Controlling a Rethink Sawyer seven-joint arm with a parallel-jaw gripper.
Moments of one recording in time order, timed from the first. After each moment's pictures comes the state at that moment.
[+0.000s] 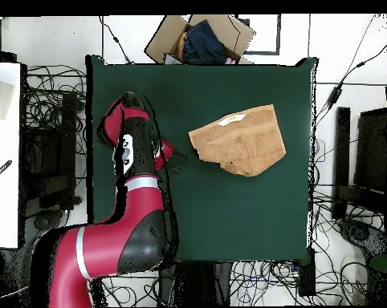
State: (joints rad) arm 0.19 0.13 0.06 0.52 -0.82 1.75 1.35
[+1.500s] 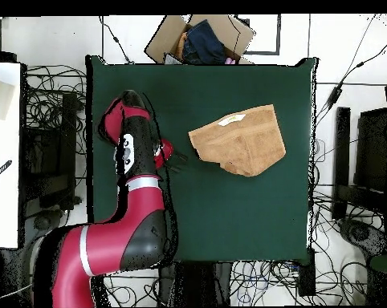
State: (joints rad) arm 0.20 0.17 0.07 0.44 -0.83 1.82 1.35
